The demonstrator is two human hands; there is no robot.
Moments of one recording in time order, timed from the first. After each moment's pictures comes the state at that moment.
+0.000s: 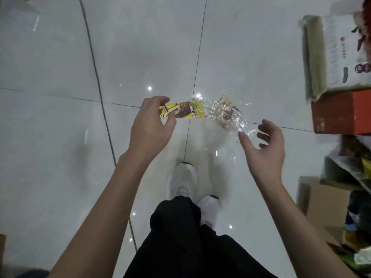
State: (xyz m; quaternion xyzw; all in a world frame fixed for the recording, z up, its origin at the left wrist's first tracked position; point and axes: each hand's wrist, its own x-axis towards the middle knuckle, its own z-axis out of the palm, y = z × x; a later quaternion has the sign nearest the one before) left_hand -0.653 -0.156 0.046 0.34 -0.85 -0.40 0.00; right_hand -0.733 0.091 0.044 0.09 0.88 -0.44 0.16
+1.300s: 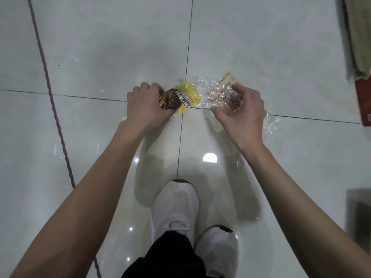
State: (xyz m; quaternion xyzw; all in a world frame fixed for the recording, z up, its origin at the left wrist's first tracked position) left_hand -0.713 -0.180 -0.180 0.27 -0.93 -0.19 -0.14; right_hand -0.783 0.048 -0.169 -0.09 0.92 -0.37 0.10
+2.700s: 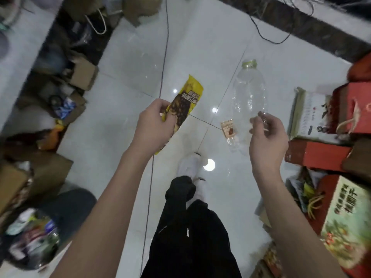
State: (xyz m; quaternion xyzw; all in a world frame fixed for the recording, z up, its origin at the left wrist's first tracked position) left_hand -0.566 -0.183 0.380 0.50 -0.74 -0.45 0.05; right_hand -0.717 0.006 0.371 0.02 0.85 -0.50 0.17
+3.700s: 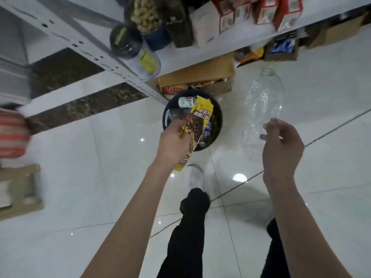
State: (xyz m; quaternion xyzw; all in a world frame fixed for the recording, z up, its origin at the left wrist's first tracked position) left_hand 0.126 -0.124 0.375 0.81 -0.42 -0.38 0.15; right_hand -0.098 -0.140 0.368 -0.24 0.76 -0.41 0.44
